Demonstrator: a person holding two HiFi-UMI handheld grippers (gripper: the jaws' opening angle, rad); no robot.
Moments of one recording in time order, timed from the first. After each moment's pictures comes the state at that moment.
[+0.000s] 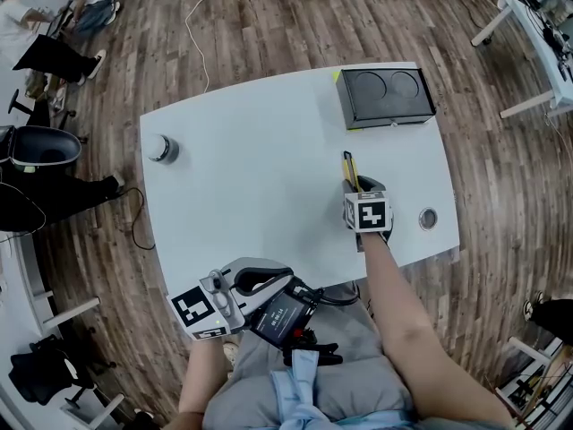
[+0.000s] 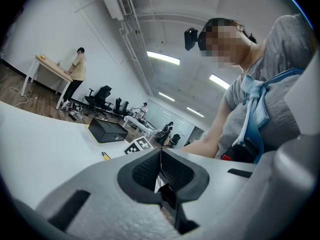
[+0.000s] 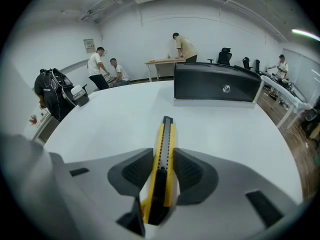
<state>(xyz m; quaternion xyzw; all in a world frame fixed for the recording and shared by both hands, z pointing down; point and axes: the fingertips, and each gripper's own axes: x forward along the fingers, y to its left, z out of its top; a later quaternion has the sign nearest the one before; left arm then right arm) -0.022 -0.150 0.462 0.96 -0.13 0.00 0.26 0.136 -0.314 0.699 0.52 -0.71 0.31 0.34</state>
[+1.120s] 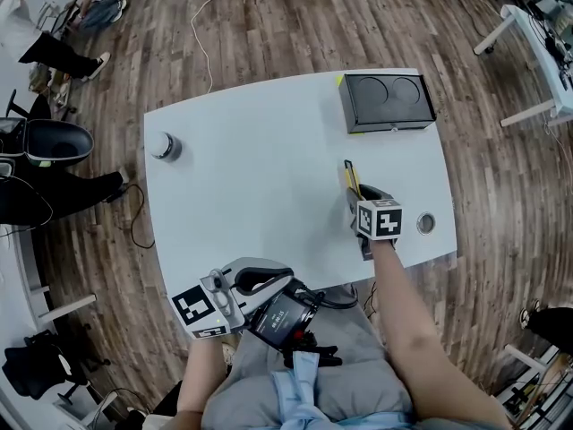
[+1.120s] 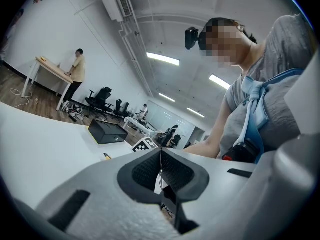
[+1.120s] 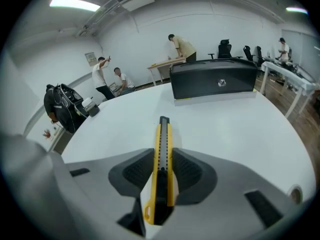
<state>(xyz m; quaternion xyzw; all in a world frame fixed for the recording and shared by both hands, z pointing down) -0.023 -0.147 0.460 0.96 -0.13 0.00 0.26 0.137 -0.297 0.689 0.49 -0.73 0.37 0.29</state>
